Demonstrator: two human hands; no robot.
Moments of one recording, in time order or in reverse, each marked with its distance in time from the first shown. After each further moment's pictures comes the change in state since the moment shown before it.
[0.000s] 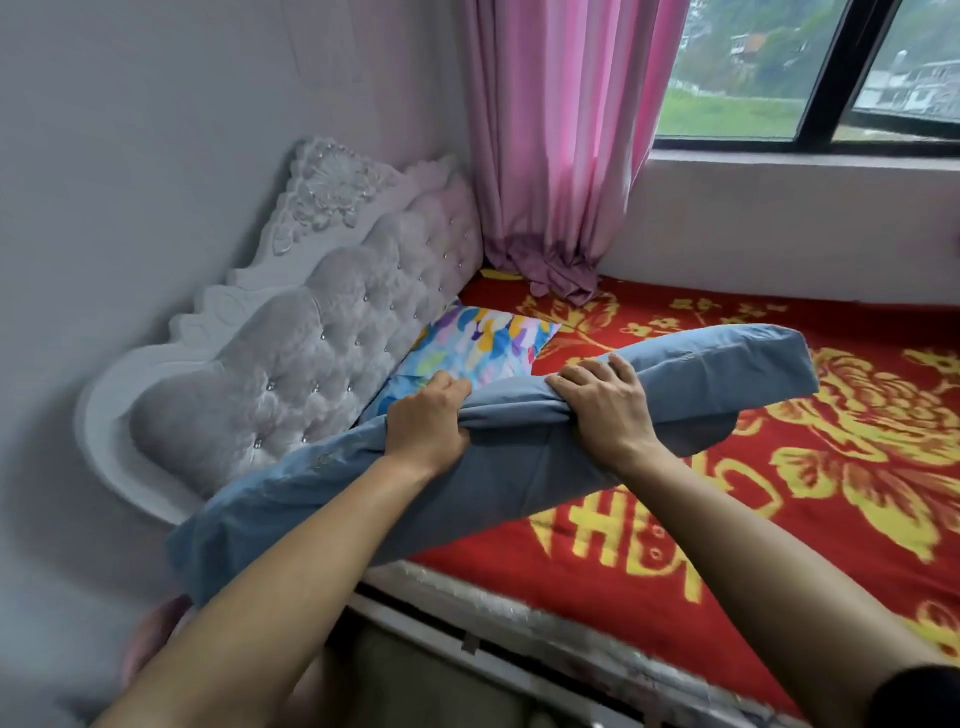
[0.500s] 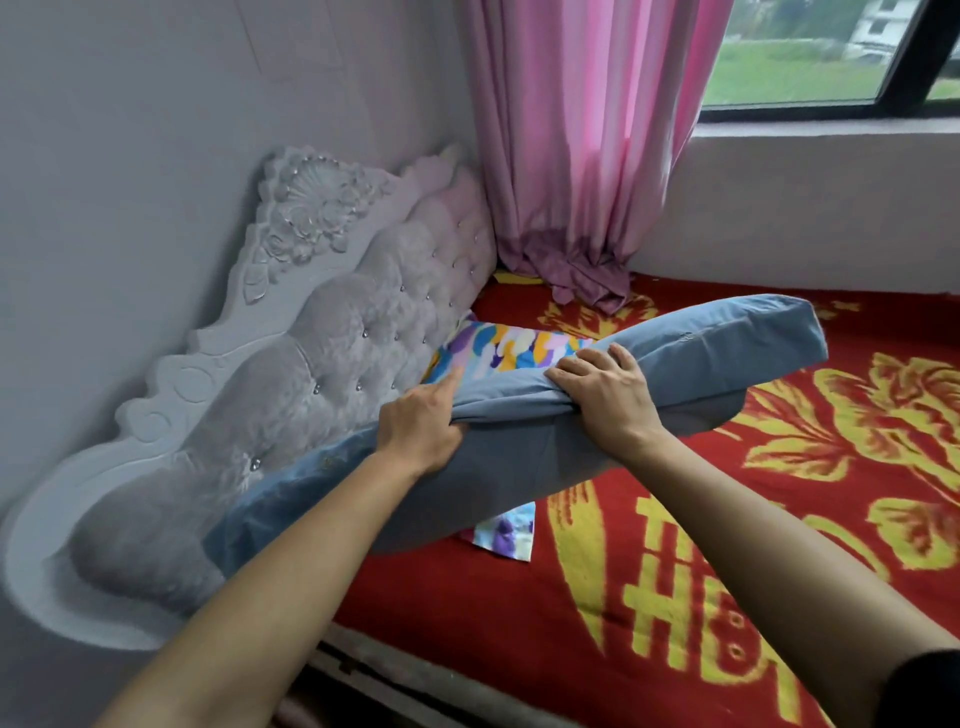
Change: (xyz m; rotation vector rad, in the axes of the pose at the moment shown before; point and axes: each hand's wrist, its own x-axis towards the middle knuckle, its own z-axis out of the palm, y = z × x) left_hand 0.215 -0.118 0.071 0.054 -0.109 -0.051; right_hand 0.223 0.032 0.087 0.101 -0.053 -0.045
